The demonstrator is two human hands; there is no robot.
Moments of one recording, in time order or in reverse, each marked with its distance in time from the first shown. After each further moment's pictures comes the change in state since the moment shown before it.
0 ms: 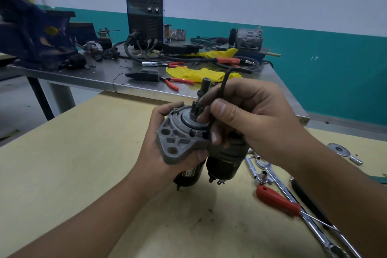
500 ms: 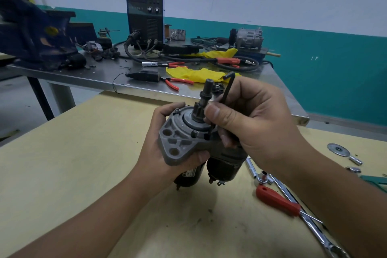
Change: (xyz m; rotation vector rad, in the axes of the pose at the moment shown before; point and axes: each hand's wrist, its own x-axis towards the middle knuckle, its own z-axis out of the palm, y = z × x) left_hand 0.001 -0.003 0.001 -0.005 0.004 -0.006; right_hand -0.001 0.006 0.010 -0.062 0.152 -0.063
